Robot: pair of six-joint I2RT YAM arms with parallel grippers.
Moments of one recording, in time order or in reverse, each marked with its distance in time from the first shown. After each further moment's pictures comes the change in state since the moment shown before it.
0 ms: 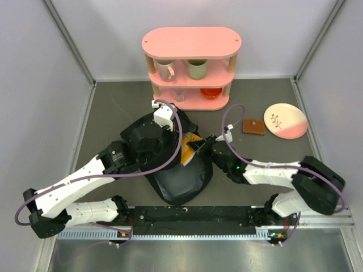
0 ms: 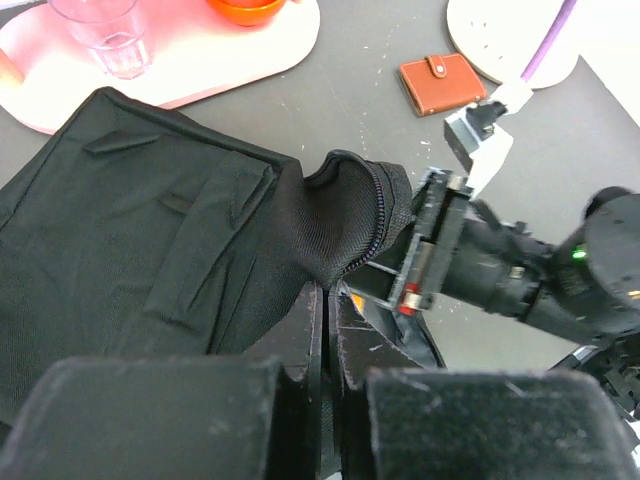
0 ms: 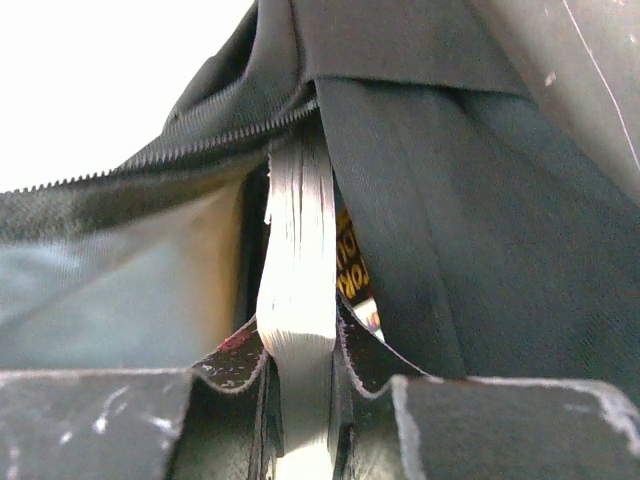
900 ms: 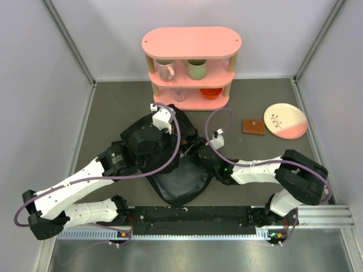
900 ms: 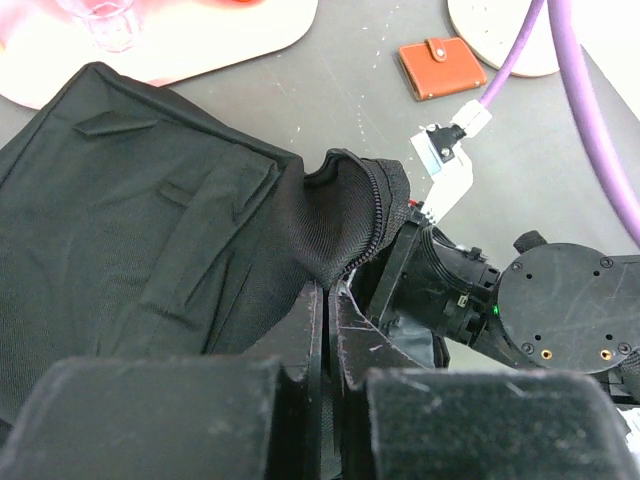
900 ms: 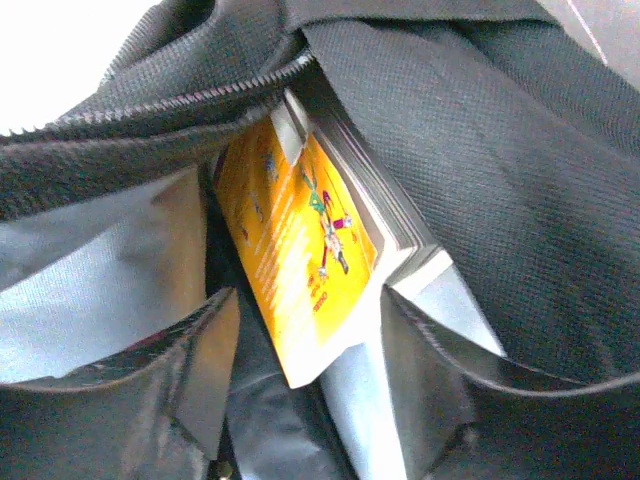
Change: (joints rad) left arm 0.000 -0.028 -0.048 -0.003 0.011 -0.035; right arm 0.119 0.207 0.138 -0.070 0.209 0.039
